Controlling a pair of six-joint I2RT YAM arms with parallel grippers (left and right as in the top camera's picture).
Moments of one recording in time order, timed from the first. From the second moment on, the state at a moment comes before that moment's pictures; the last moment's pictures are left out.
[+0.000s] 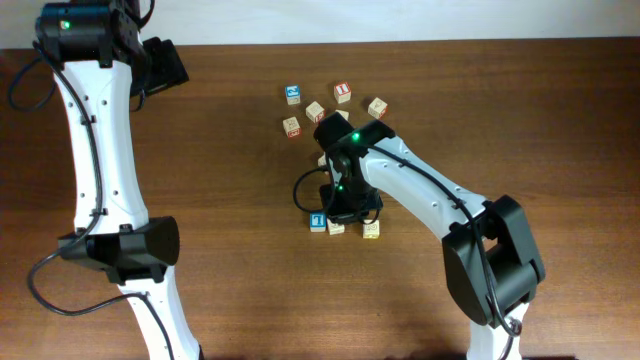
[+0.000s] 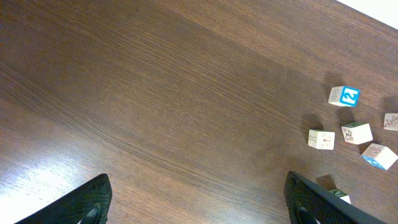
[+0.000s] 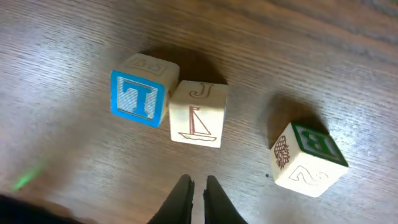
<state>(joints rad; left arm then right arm) 0.04 2.20 2.72 -1.69 -0.14 -0.38 0.58 2.03 1.57 -1.16 -0.23 0.35</state>
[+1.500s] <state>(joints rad) 0.04 2.20 2.72 -1.69 -0.14 -0.38 0.54 2.07 1.55 -1.08 -0.13 0.46</state>
